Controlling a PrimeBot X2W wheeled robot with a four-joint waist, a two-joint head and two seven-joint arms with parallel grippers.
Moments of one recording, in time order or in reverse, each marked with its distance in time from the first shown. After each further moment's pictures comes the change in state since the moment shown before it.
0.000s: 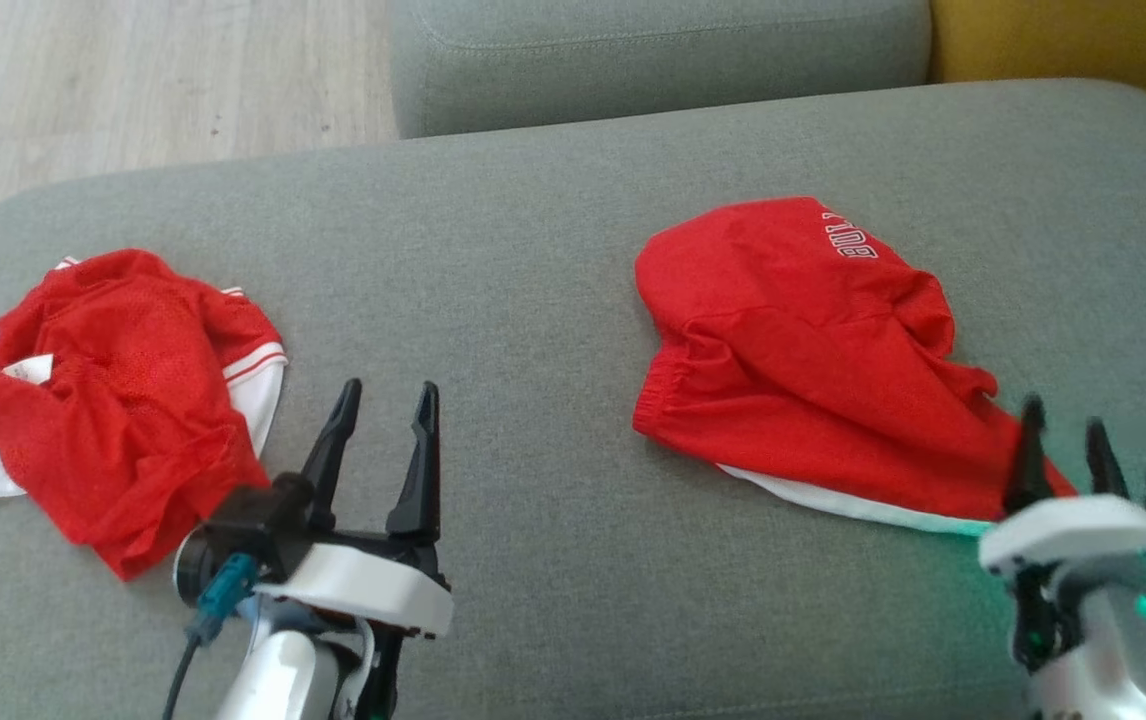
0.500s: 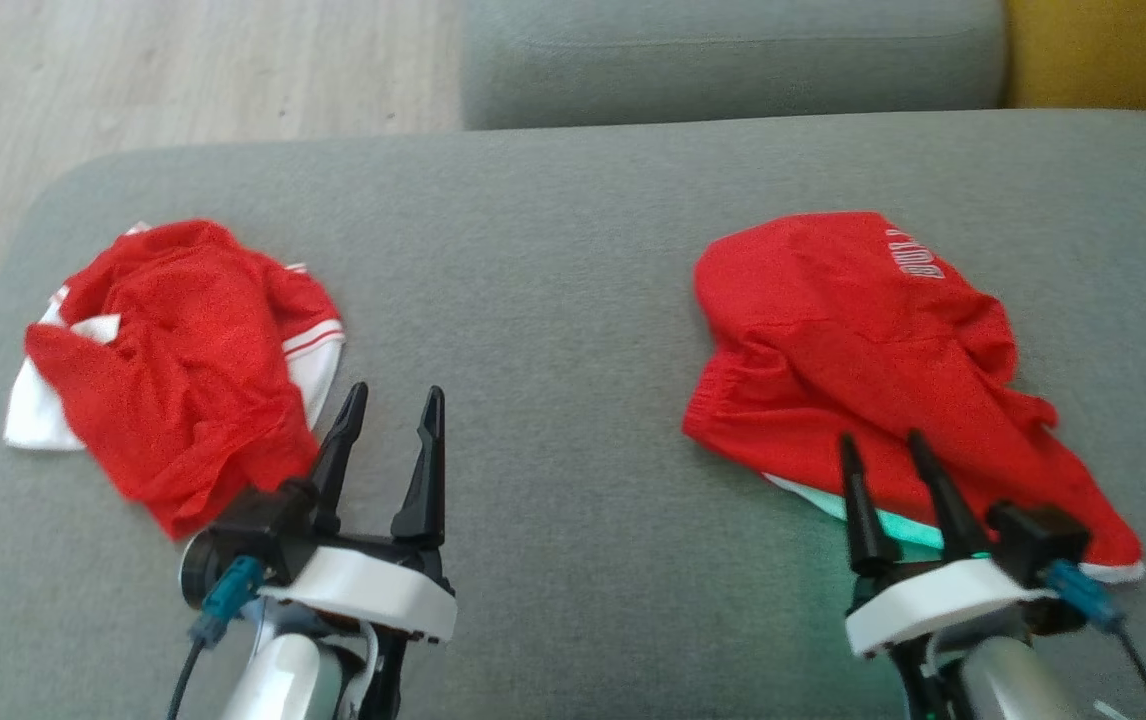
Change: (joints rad) left arm 0.004 0.000 -0.015 0.000 -0.004 0.000 0.000; right arm 0.224 0.000 0.462 -0.390 0.070 0.000 0.000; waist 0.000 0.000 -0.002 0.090
